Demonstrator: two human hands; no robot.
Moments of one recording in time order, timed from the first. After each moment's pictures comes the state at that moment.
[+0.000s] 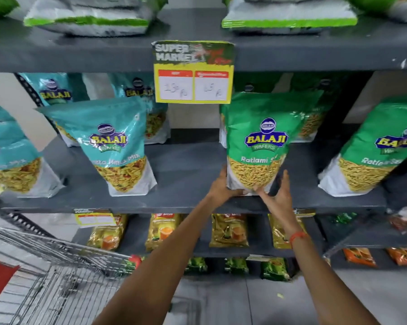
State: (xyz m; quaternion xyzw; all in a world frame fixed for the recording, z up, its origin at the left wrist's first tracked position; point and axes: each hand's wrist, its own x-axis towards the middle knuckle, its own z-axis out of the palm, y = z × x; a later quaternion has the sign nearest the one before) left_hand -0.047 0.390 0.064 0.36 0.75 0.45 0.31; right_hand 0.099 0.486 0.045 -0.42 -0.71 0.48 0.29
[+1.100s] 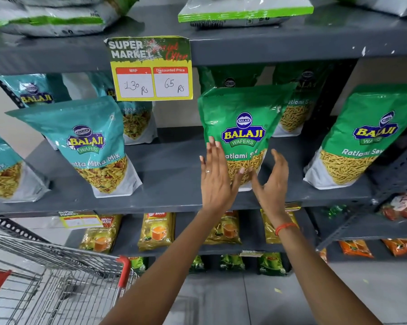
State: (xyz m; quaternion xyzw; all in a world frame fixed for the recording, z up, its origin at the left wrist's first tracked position) left_hand 0.010 0.402 0.082 0.45 0.80 0.38 -0.11; right_hand 0.104 0.499 0.061 -0.33 -0.77 0.28 0.46
